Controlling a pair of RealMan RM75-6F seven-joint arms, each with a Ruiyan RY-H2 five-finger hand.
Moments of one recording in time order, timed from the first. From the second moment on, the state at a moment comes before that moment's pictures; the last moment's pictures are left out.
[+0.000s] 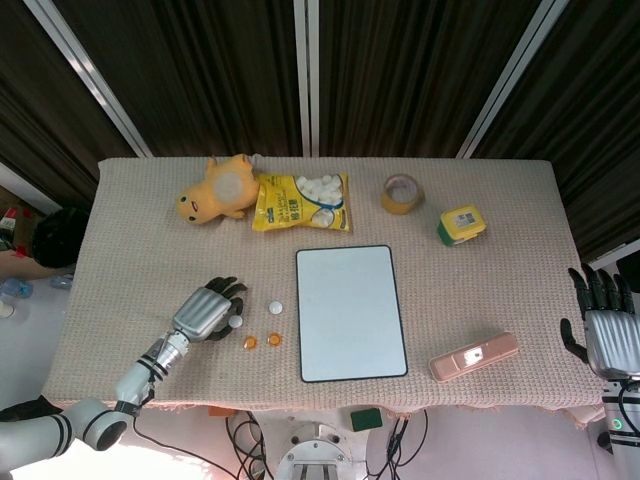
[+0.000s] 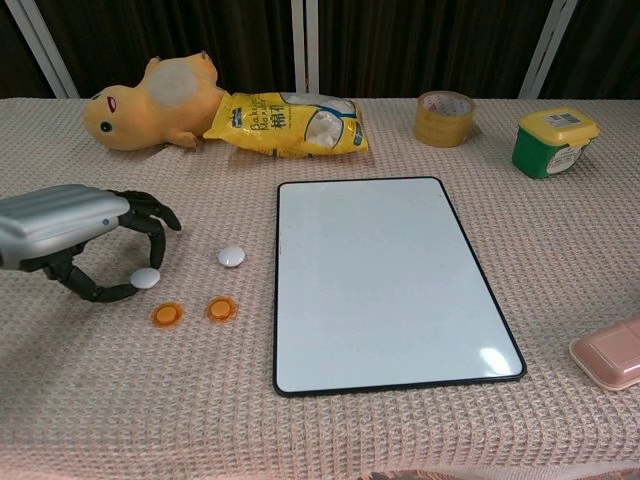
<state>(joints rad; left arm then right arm) -0.55 -1.54 0.00 -1.37 1.48 0.98 0.14 0.09 -1.11 0.09 -1.61 -1.42 1.45 -0.18</state>
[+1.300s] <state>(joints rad) -0.96 -1.84 -0.27 -1.19 1.34 0.77 0.25 0.06 -1.10 0.10 -1.58 -1.40 1.49 -0.11</state>
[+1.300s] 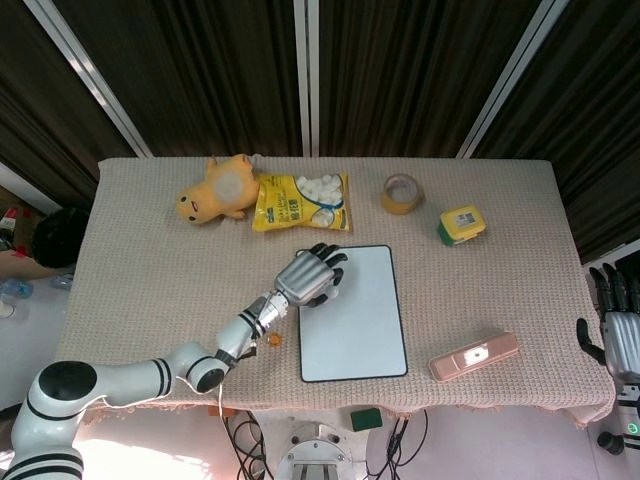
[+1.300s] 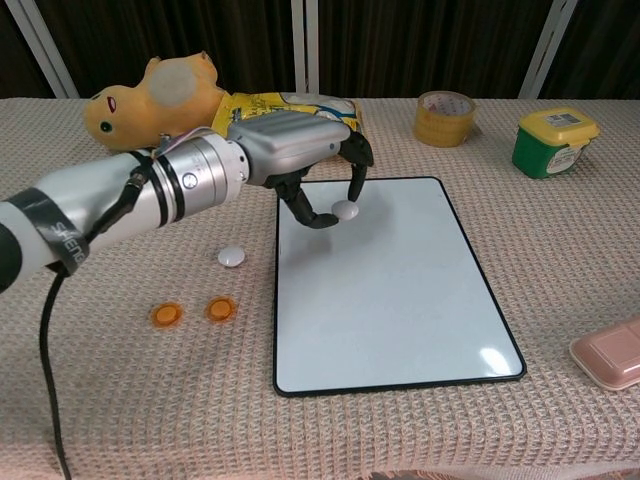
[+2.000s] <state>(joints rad) -0.96 -1.81 -0.23 -1.23 1.26 0.80 0.32 0.07 -1.11 0.11 -1.57 -1.40 1.48 -0.12</state>
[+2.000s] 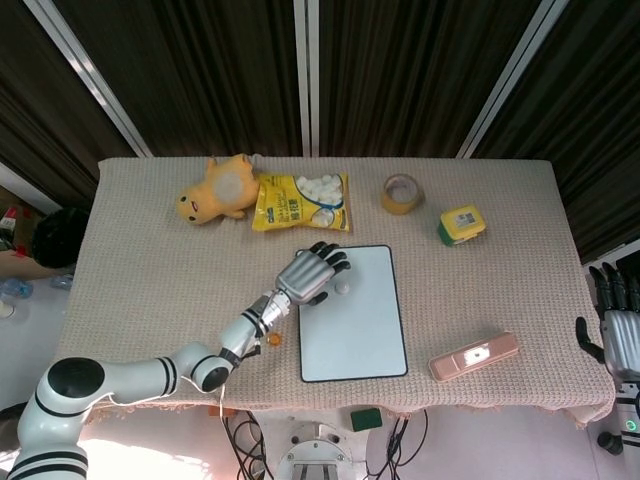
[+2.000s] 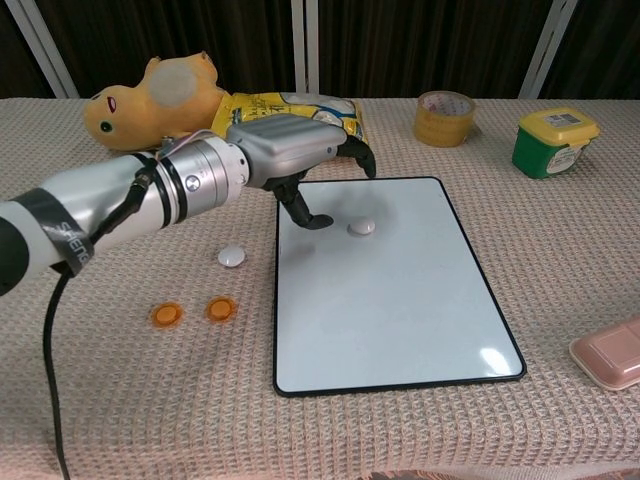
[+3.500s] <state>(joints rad) -0.74 -1.66 -0.05 -1.35 1.28 0.89 0.23 0.09 -1.13 0.10 -1.57 -1.39 1.44 -0.15</state>
